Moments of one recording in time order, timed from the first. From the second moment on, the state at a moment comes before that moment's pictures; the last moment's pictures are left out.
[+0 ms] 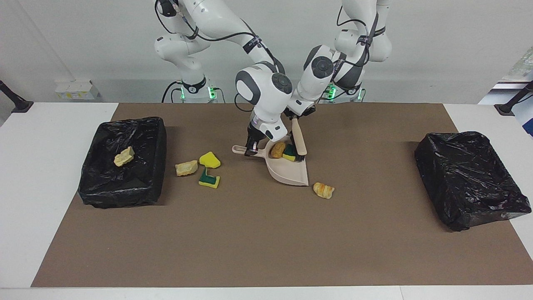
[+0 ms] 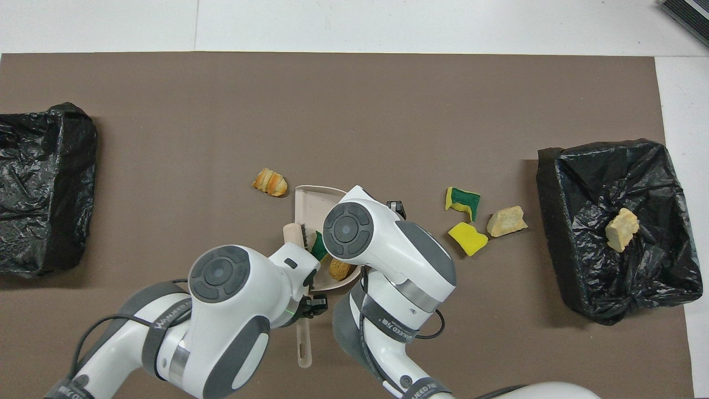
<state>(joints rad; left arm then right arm) -0.33 -0.06 -0.17 -2.24 -0.17 2.06 -0.37 0.51 0.30 0.13 -1.84 -0.33 1.93 -0.73</state>
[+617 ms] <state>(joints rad) -0.12 0.20 -0.17 -1.99 0.06 2.05 0.17 0.49 0.30 0.12 -1.82 -0.29 1.86 -0.73</state>
